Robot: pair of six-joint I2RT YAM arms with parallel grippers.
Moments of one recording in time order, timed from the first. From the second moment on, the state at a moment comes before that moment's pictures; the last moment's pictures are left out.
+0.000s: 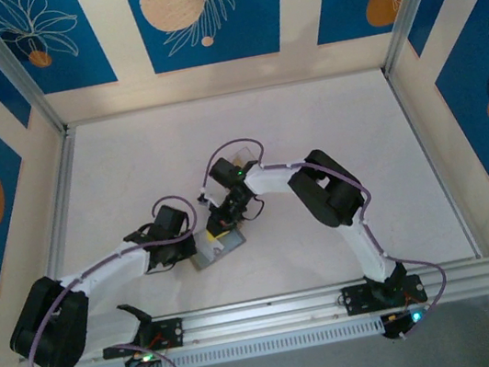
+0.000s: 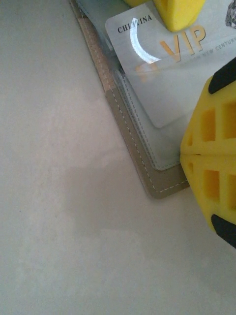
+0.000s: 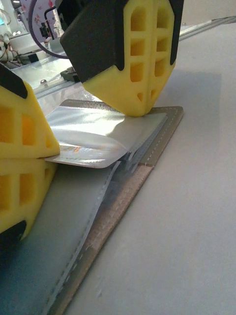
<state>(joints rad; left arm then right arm) -0.55 1.26 0.51 -0.42 -0.02 -0.70 0.79 2.21 1.48 -0.55 -0.86 0.28</state>
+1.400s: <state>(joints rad) -0.56 1.27 0.51 -0.42 -0.03 -0.70 0.92 1.95 1.21 -0.34 -0.55 0.60</state>
